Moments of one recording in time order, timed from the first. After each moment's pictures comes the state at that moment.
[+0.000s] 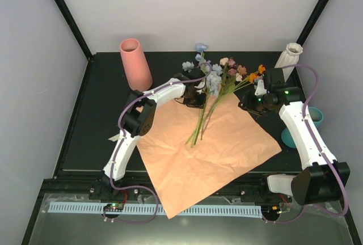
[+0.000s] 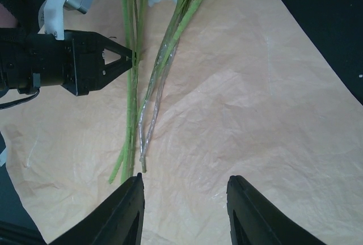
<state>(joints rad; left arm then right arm) -0.65 2.38 1.96 -0.79 0.27 -0.42 0.14 1.27 1.20 -1.01 -0.30 0.39</state>
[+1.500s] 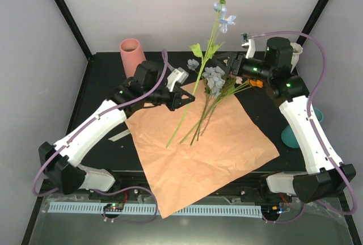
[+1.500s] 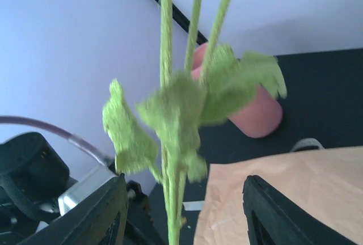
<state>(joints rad) -0.62 1.38 1.36 -0.54 0.61 -0.22 0.28 1.30 1.49 -0.48 -0.70 0.59</state>
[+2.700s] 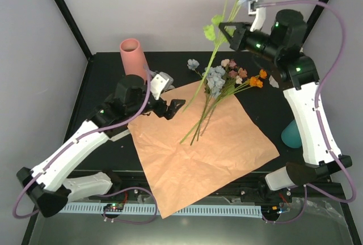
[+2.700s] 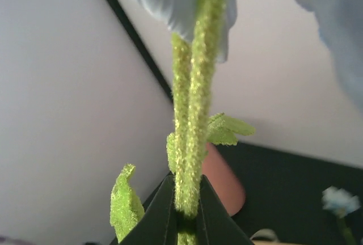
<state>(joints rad) -0.68 1.12 1.19 -0.50 0.23 -0.06 0.34 1.46 1.91 -0.55 -0.53 0.48</state>
